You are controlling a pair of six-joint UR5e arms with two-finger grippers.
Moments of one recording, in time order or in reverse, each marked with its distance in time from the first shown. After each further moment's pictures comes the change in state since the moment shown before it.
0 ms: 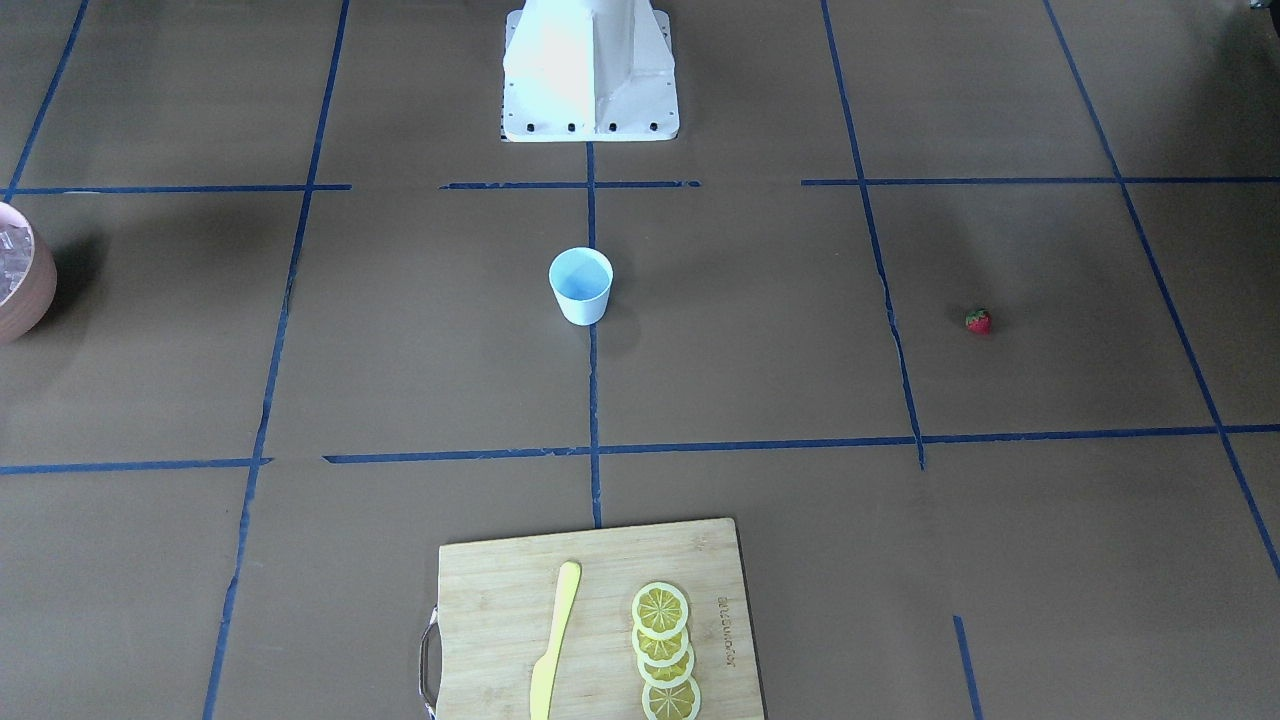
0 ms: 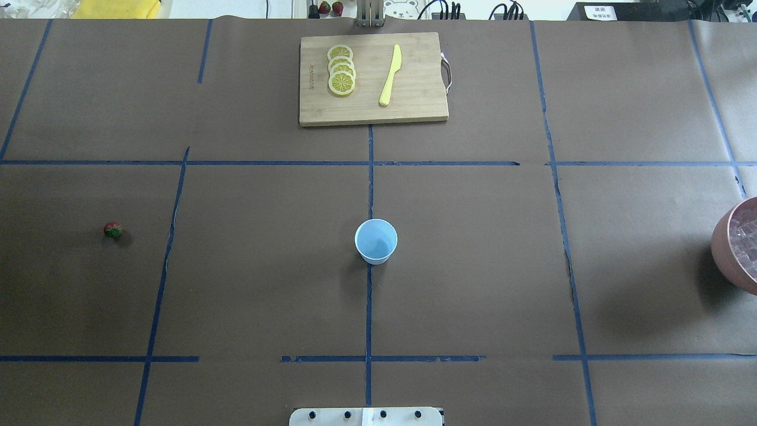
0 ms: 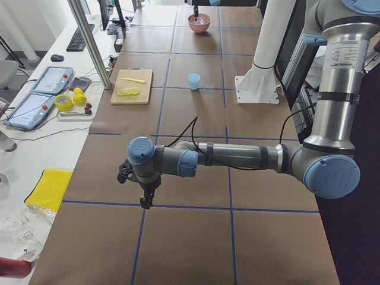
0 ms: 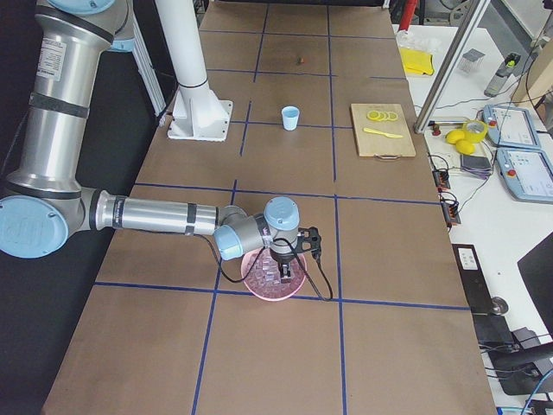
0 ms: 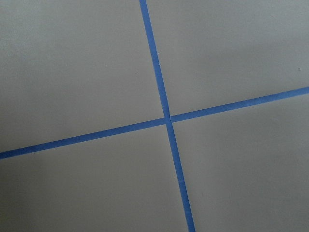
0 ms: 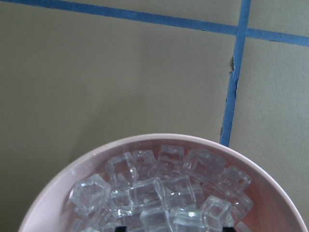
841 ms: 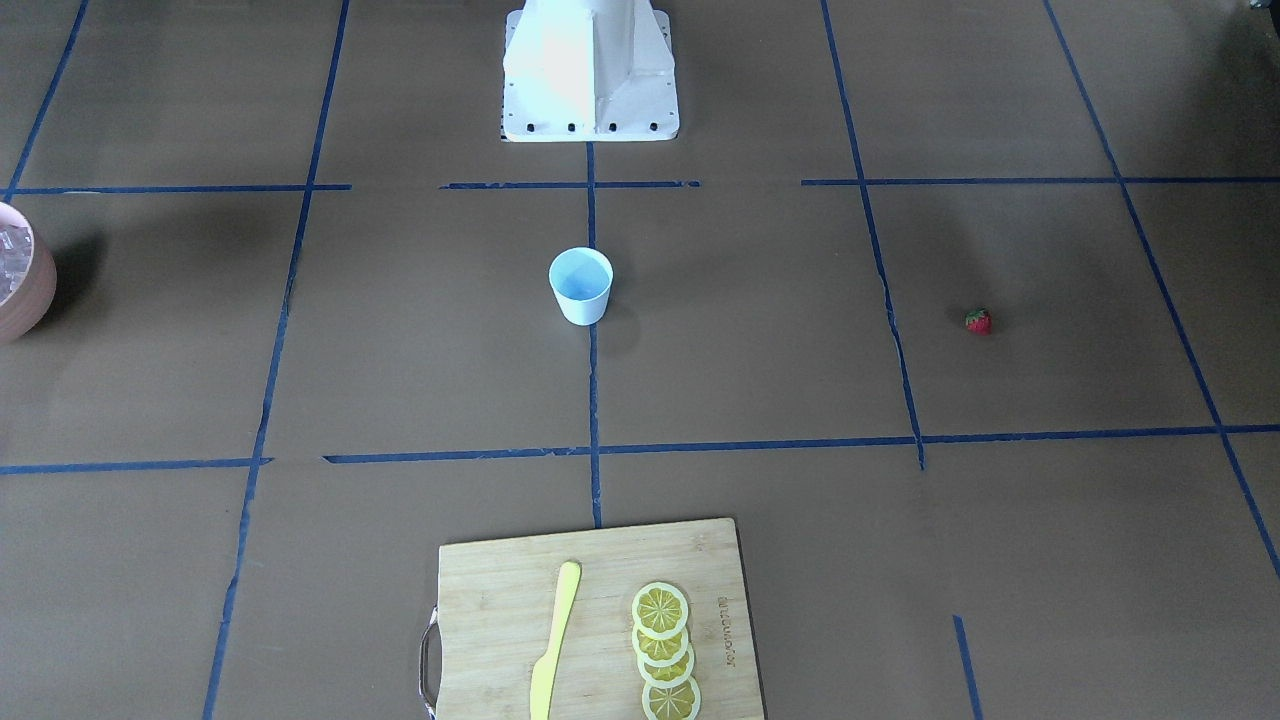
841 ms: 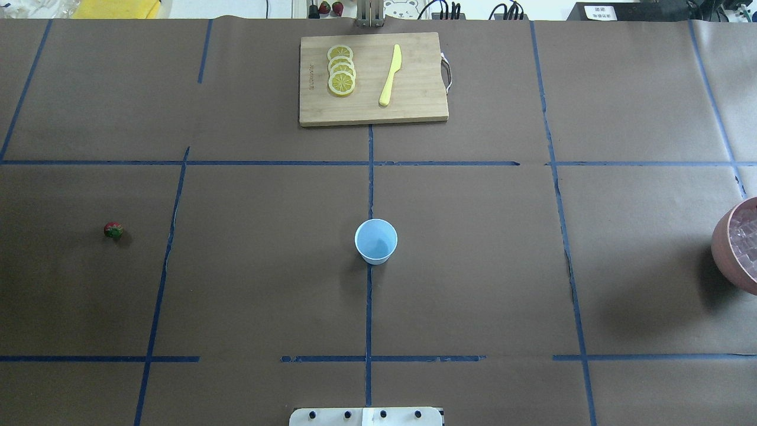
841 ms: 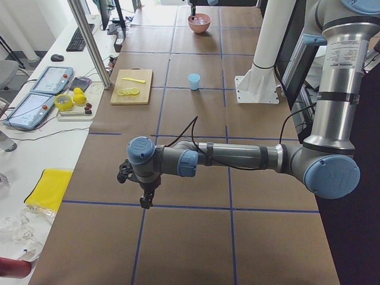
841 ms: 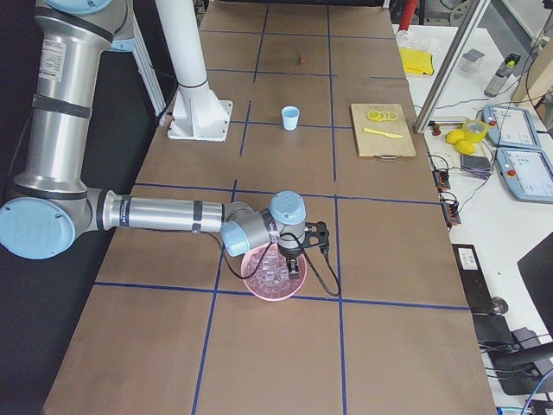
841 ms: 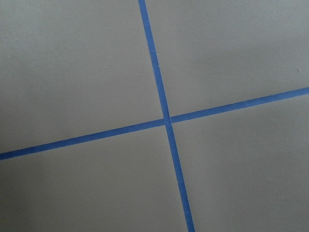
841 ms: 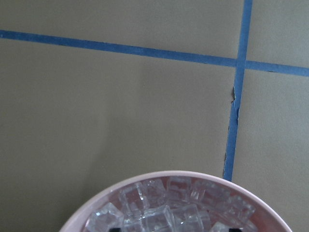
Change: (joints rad) left arm 0.000 0.000 0.001 0.000 0.000 0.000; right arm 0.018 0.035 0.002 0.000 0.005 0.030
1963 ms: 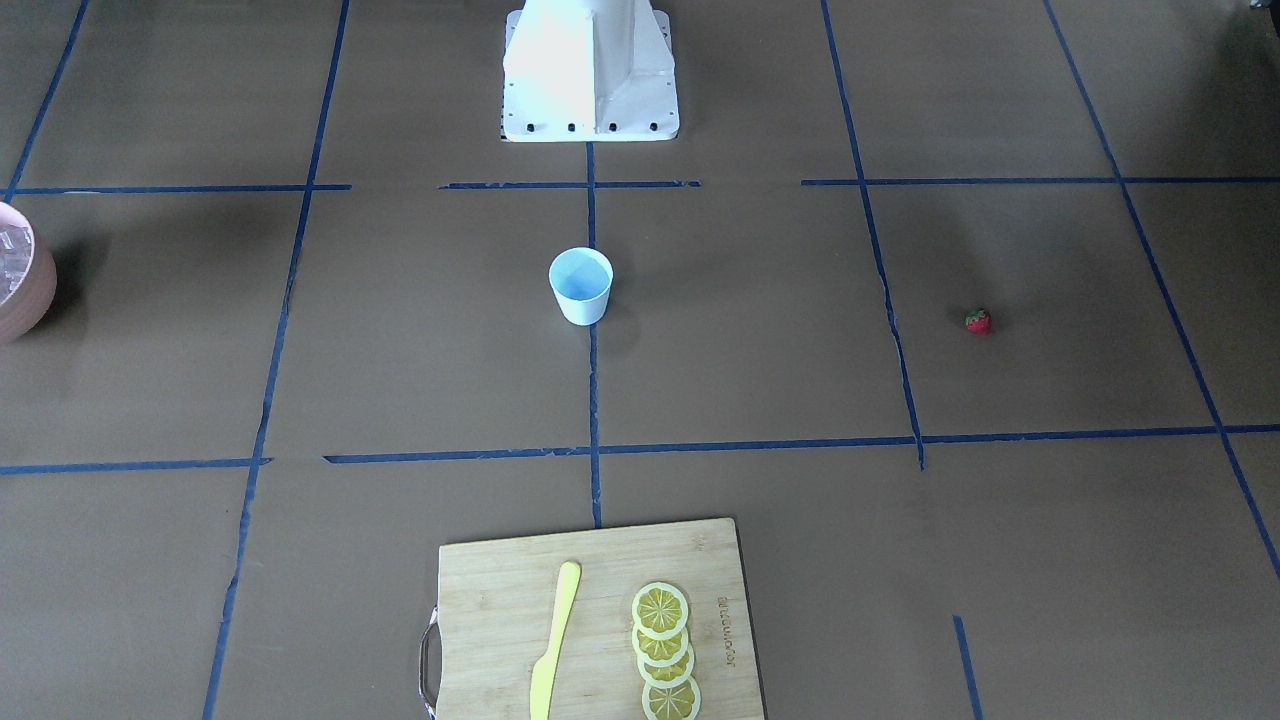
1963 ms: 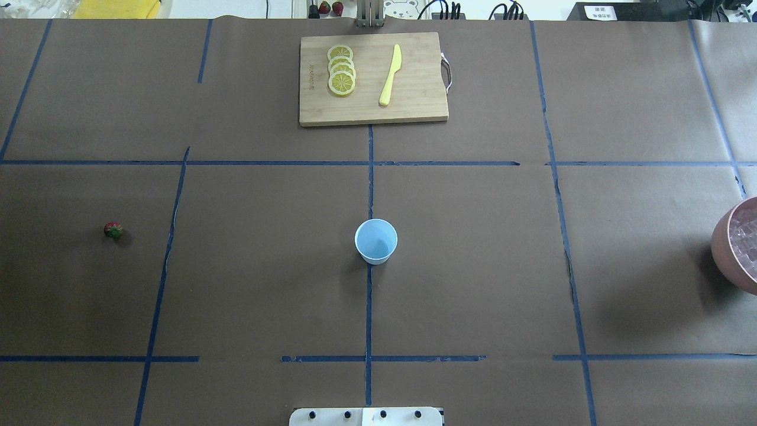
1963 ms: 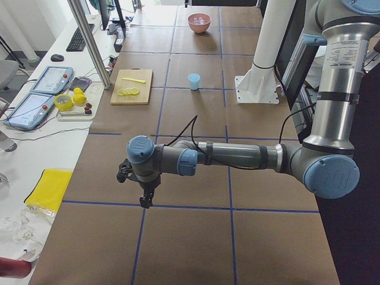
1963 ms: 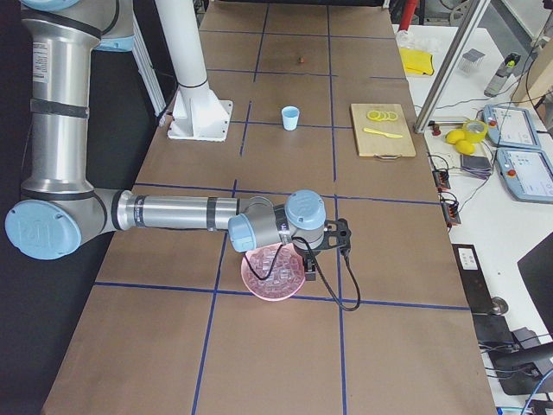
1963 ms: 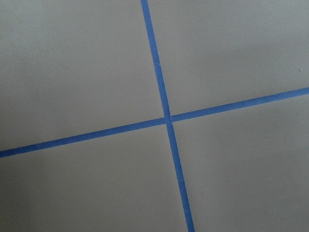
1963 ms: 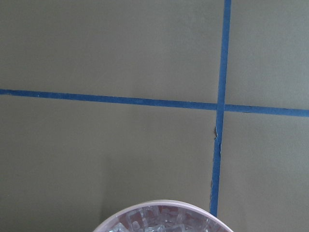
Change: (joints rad) left arm 0.000 -0.002 -0.006 0.003 0.001 0.000; right arm 0.187 0.080 -0.005 -0.141 0.137 -0.119
